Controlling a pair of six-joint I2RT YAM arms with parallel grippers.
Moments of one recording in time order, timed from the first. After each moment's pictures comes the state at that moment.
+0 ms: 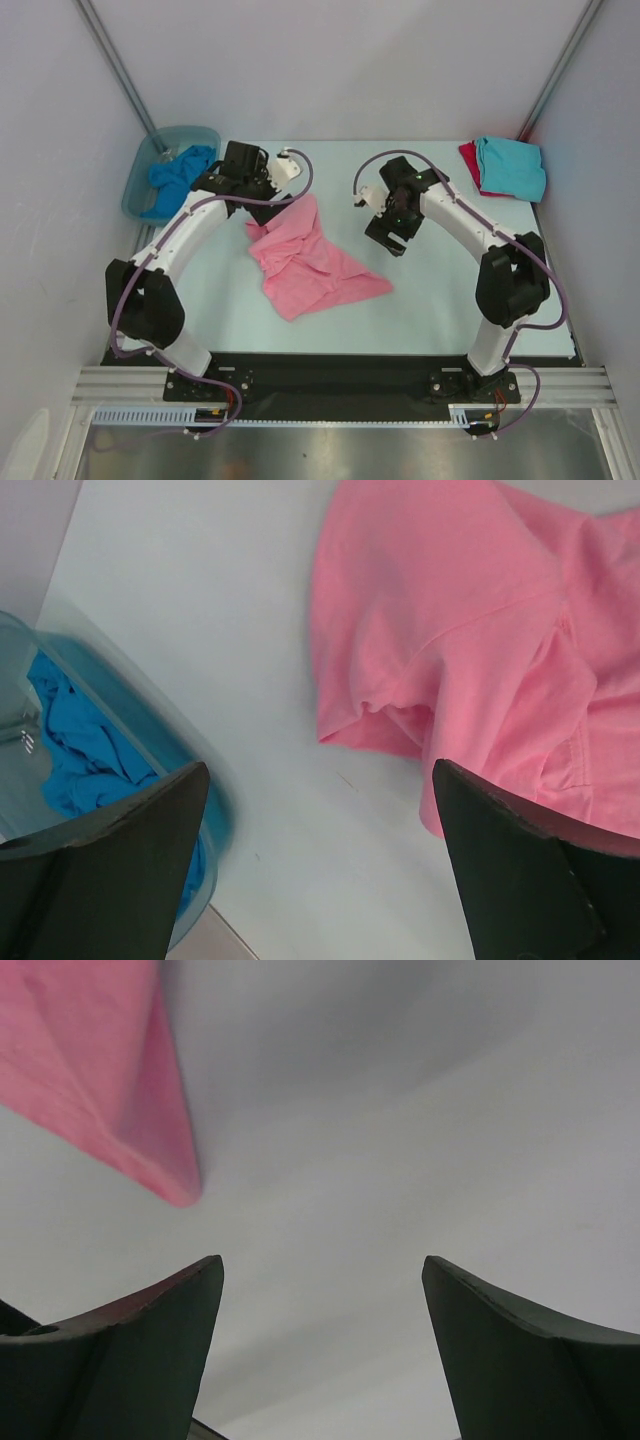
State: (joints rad) left arm -0.33 1.60 1.42 -0.64 0.05 0.69; right arm 0.45 1.79 1.54 -1.02 -0.03 -0.58
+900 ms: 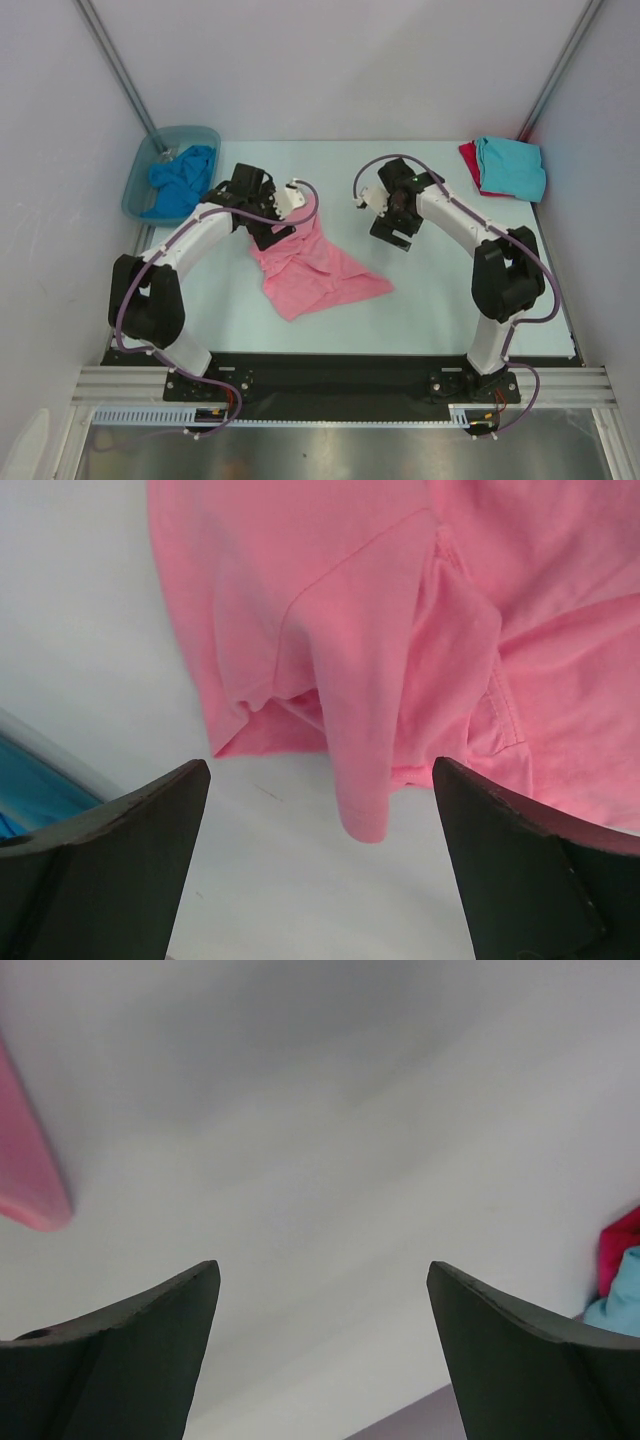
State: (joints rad) left arm -0.33 1.60 1.23 -0.61 0.17 0.78; right arm 0.48 1.83 1.51 -0.92 0.12 -0.67
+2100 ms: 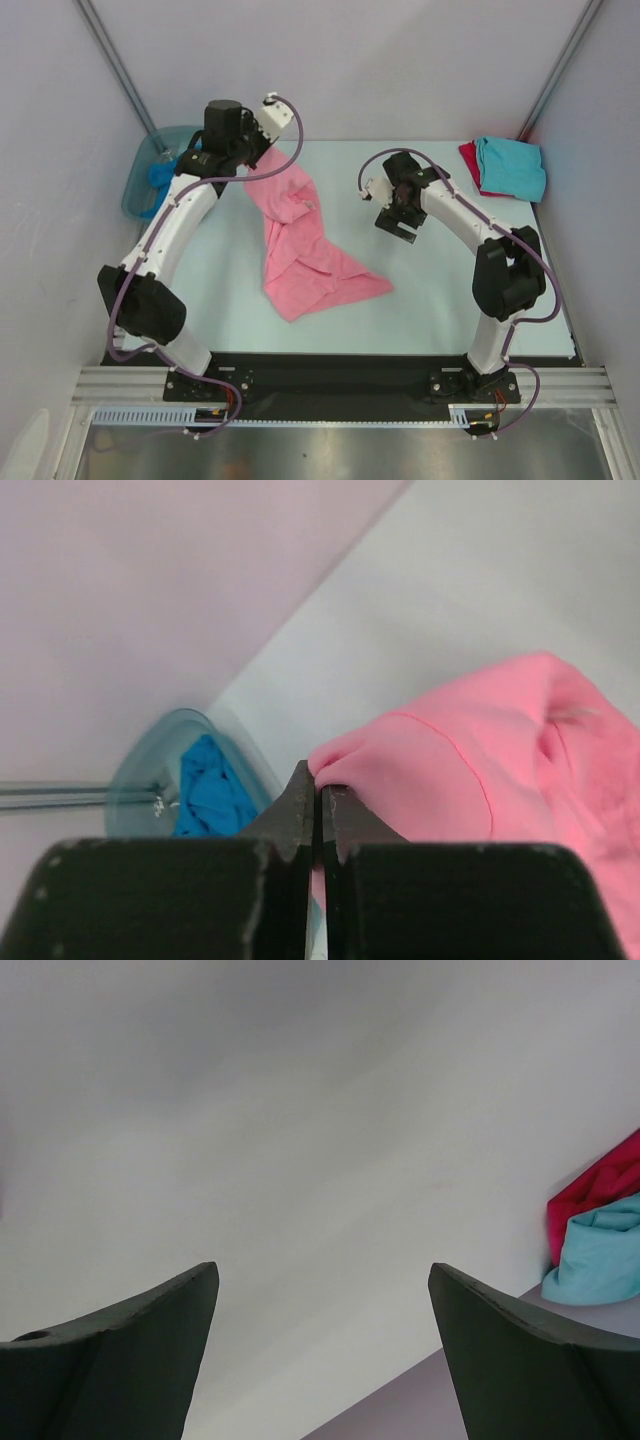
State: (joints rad) left arm -0.30 1.63 1.66 -0.51 0.08 0.63; right arm 0.43 1.83 1.55 -0.91 0.20 -0.70
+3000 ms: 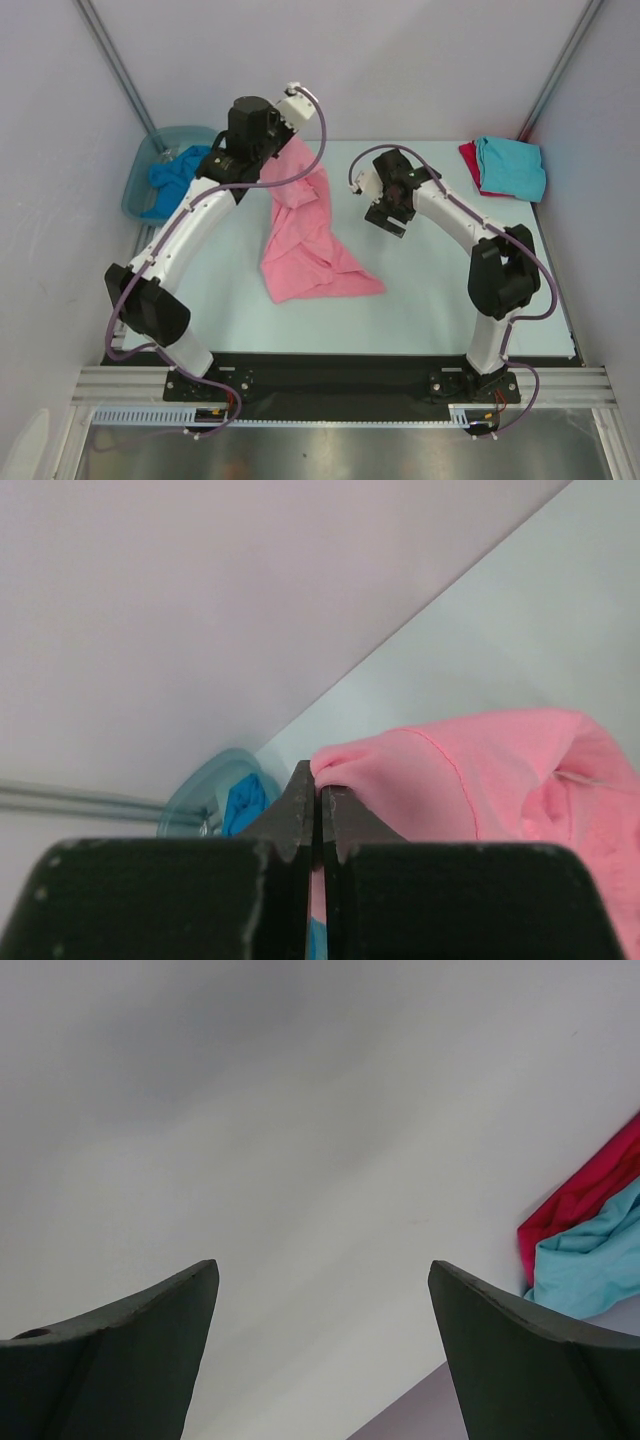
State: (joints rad) left arm -0.44 1.63 1.73 -0.37 -0.17 0.58; right arm 0.46 1.86 1.58 -0.83 0.22 -0.67
